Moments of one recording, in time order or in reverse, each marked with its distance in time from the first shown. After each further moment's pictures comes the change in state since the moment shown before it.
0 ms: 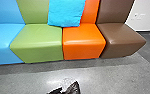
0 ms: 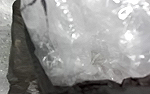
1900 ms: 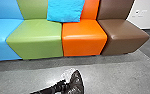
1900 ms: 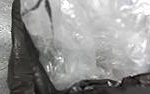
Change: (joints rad) left arm -0.079 0.104 -0.108 -0.005 -0.076 0.008; right arm -0.006 -0.050 0.022 0.000 -0.003 0.000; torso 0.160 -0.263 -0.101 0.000
